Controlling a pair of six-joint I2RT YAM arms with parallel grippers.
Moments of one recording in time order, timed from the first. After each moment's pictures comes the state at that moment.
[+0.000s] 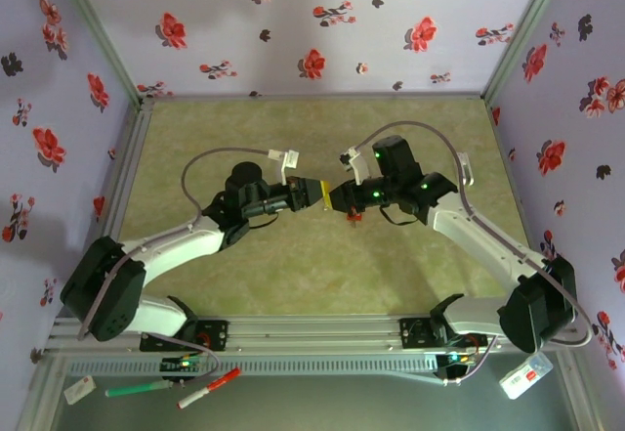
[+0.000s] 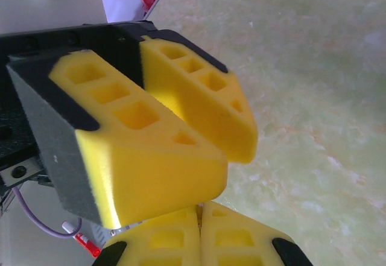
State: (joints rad) left arm -0.73 1.38 0.73 0.51 0.52 -0.81; right arm 0.58 1.27 1.05 -0.51 -0.67 0.25
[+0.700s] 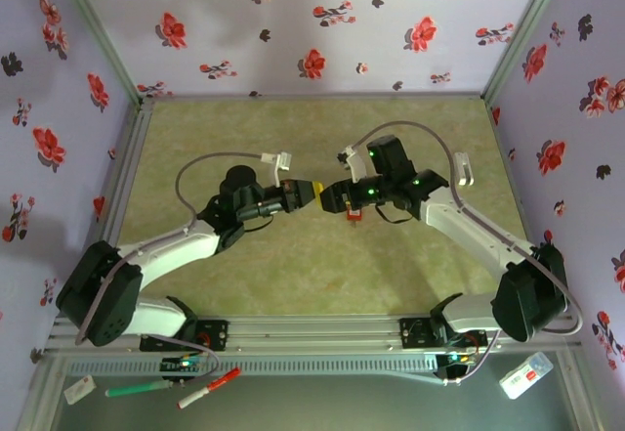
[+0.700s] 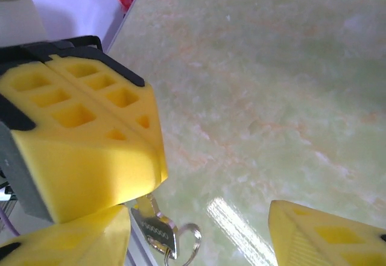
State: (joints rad) left arm -0.71 1.34 0.68 0.52 0.50 -0.86; right arm 0.58 1.34 1.05 -0.47 -0.63 0.31
